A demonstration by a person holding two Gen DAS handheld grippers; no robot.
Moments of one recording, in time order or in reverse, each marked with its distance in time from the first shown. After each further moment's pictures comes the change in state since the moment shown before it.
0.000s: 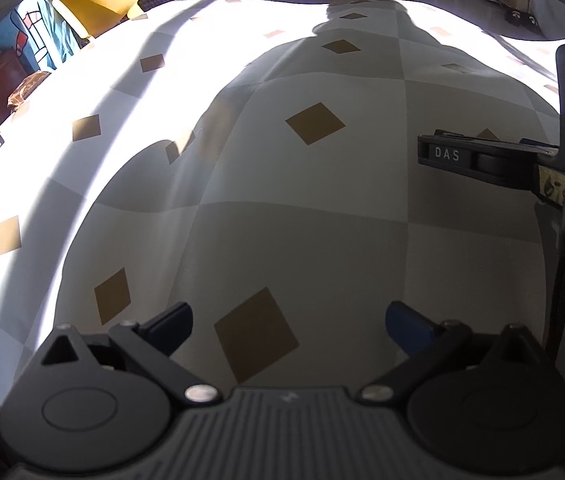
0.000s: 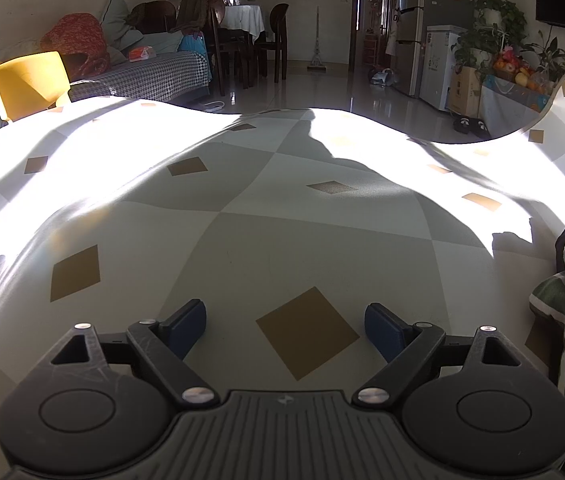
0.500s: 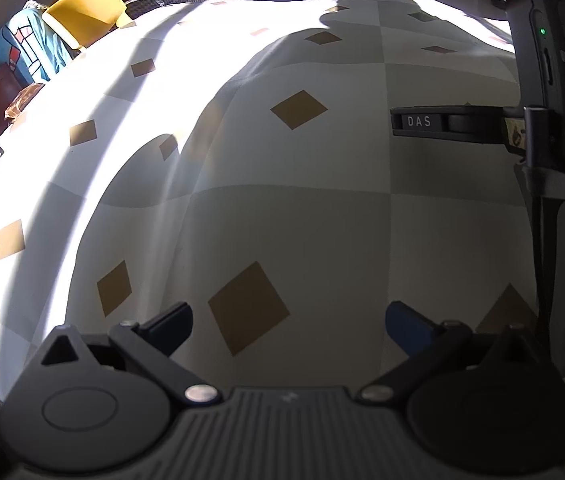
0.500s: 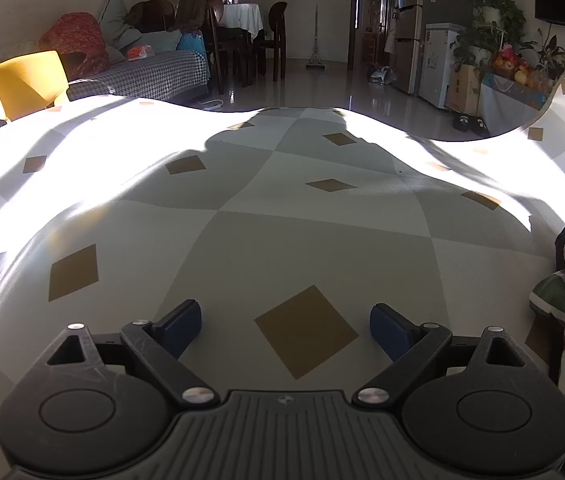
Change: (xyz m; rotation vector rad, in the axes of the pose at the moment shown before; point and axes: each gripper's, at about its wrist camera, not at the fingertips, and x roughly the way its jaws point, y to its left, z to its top) left arm -0.007 -0.006 -0.015 0.044 0.005 0.001; right arm 0.002 -0.002 -0.001 0.004 0.006 -0.002
